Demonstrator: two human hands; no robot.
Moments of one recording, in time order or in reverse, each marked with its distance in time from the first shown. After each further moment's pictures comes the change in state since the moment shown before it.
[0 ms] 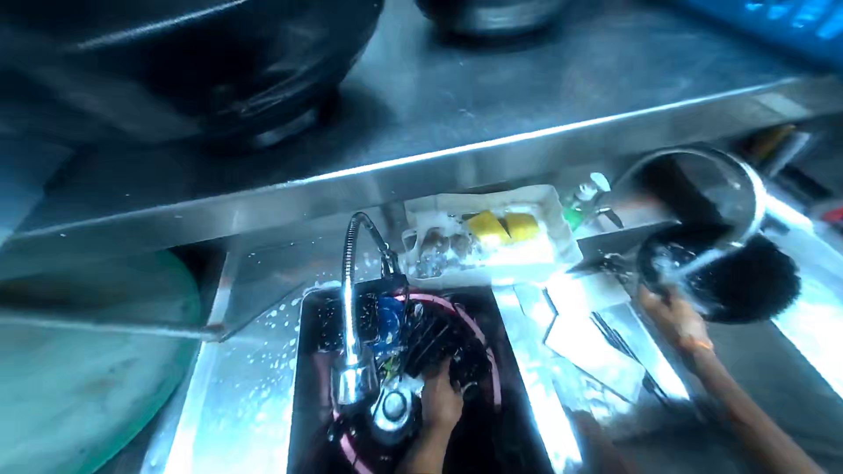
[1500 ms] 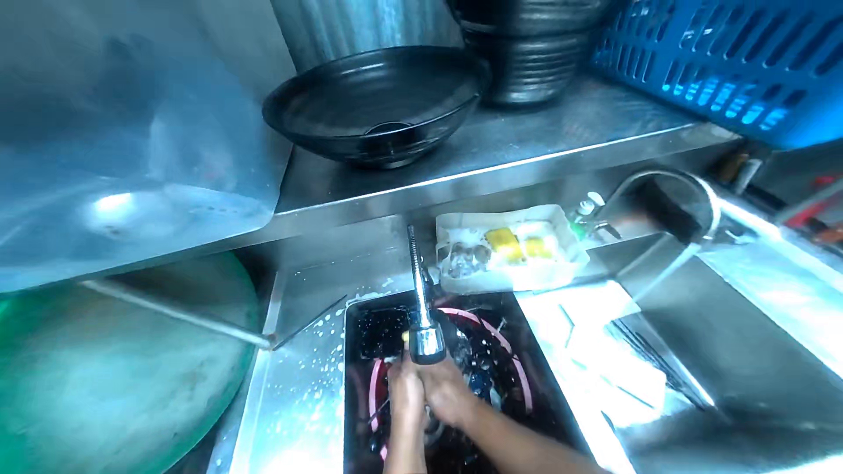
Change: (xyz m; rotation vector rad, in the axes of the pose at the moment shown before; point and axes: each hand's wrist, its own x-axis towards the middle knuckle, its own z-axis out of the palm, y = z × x) left_hand -0.091 -0.020 -0.178 -1.098 0.512 0.110; right_hand -0.237 -0.229 0.228 0.315 -0.571 -0.588
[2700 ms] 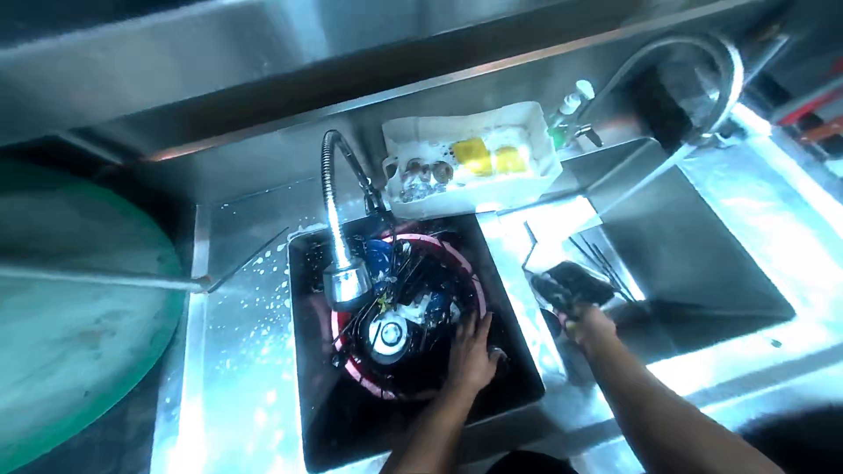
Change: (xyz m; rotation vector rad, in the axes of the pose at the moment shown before) left_hand -0.100 -0.169 0.113 1.079 -0.885 0.168; right_hand -0.161 0.274 -0.182 0.833 0.958 1.104
